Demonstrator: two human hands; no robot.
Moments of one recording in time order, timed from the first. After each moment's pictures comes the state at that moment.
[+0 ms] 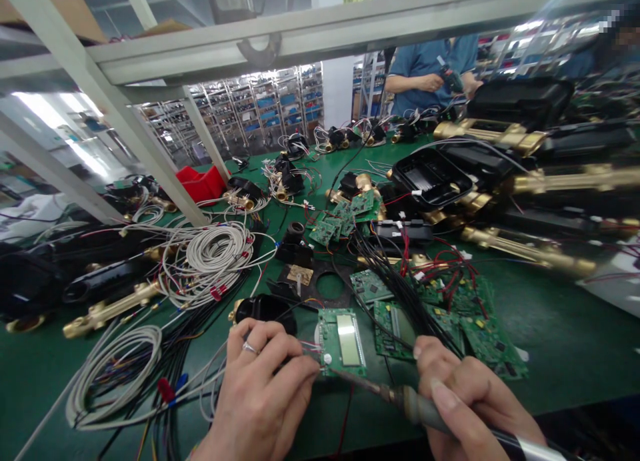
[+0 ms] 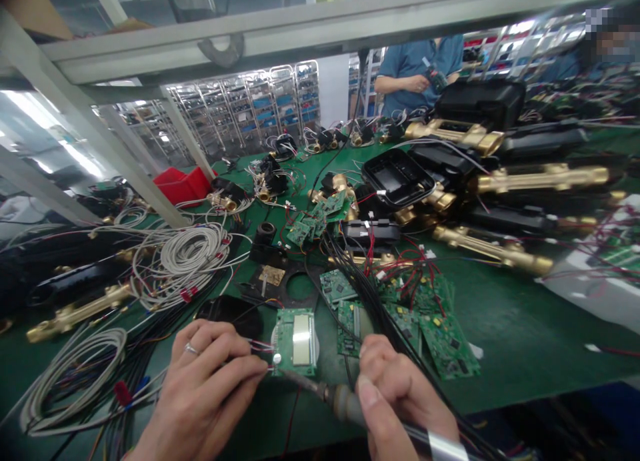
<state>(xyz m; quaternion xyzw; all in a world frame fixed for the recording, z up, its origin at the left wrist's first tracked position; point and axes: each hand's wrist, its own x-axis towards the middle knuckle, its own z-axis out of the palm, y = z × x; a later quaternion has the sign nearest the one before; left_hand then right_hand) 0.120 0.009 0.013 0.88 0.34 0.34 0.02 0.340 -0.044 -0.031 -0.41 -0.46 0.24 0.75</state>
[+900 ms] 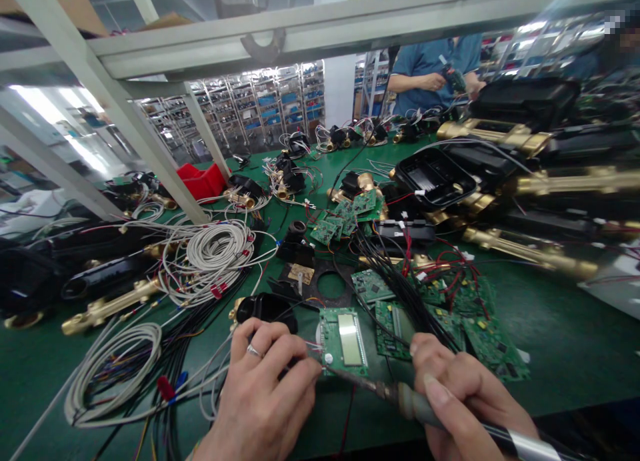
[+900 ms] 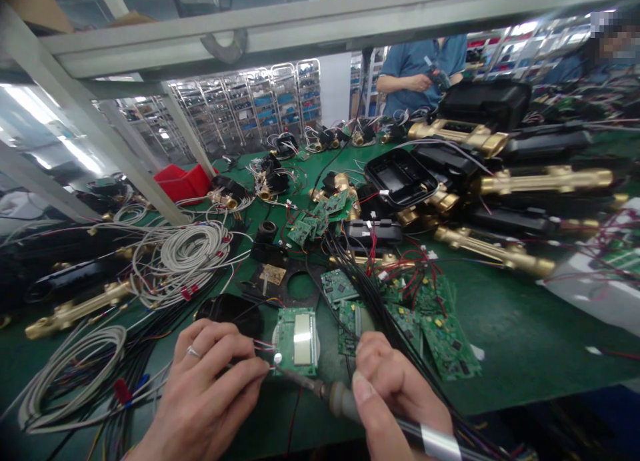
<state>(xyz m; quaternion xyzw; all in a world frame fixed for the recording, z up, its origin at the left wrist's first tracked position) 0.120 0.006 0.000 0.87 0.35 0.35 0.01 0.339 -0.042 -0.032 -0.41 -0.47 0.24 0.74</state>
